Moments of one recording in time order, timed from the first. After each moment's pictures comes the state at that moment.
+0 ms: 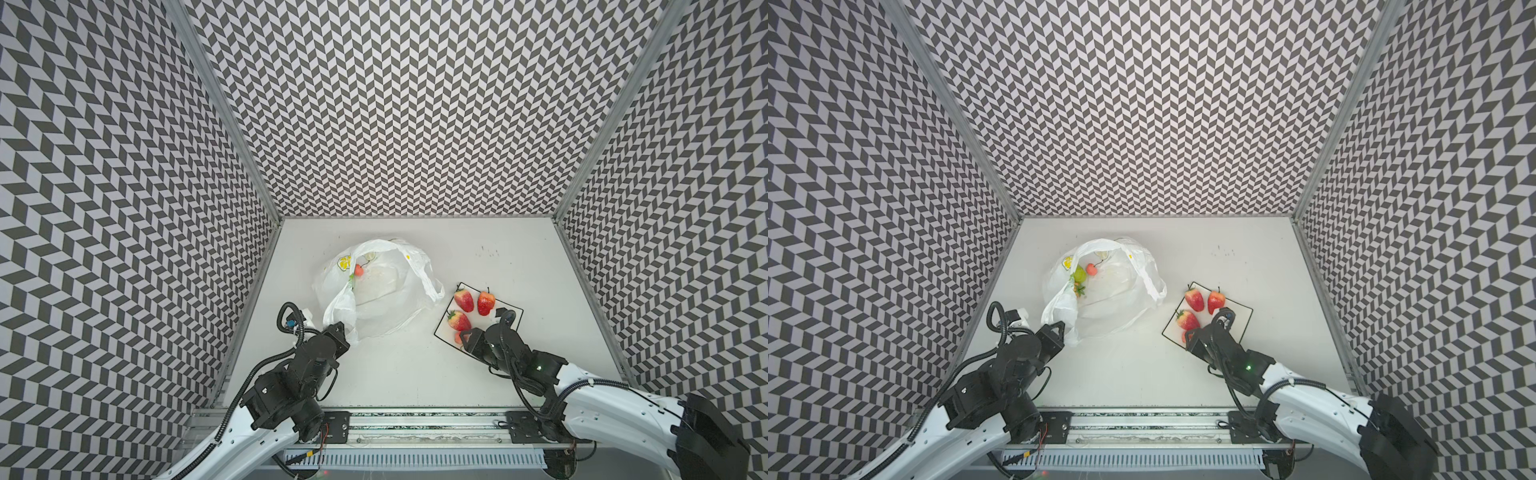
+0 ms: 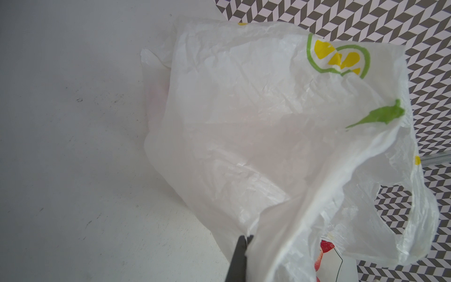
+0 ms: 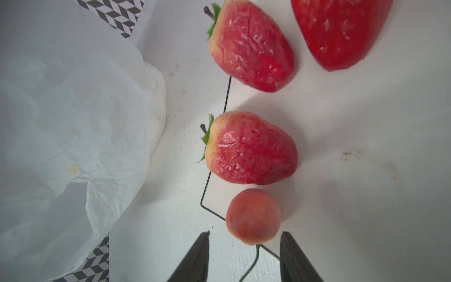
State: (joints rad) left arm -0.82 0.35 0.47 -0.66 -0.55 -1.20; right arm 0.82 0.93 0.30 -0.09 0.18 1.25
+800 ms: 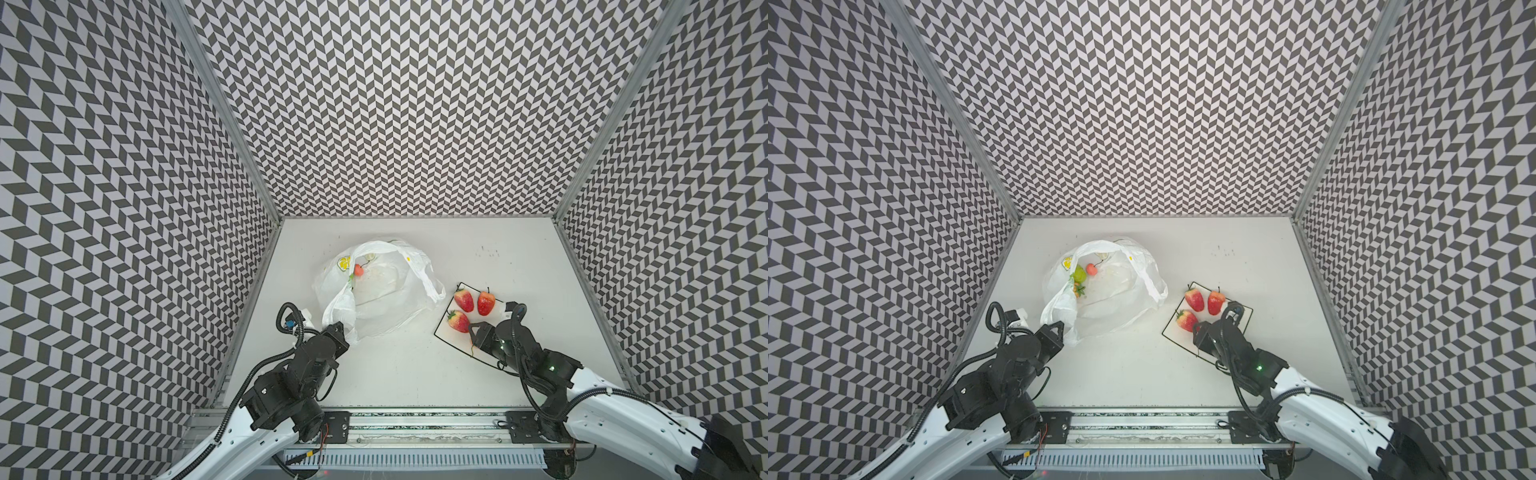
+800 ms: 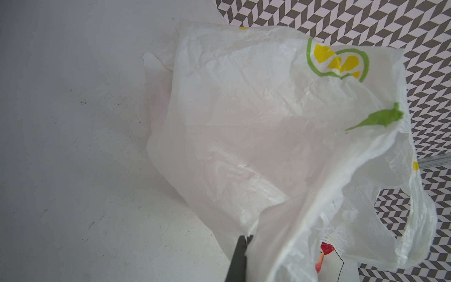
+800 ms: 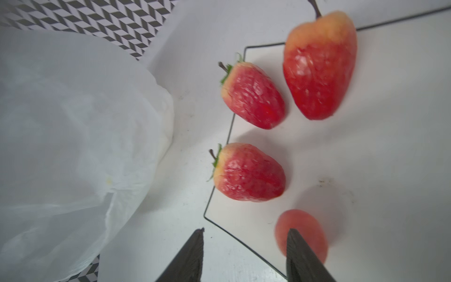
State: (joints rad) left arm -0.82 0.34 0.47 -0.66 -0.56 -1.19; right arm 0.78 0.78 0.39 -0.23 0.22 1.05
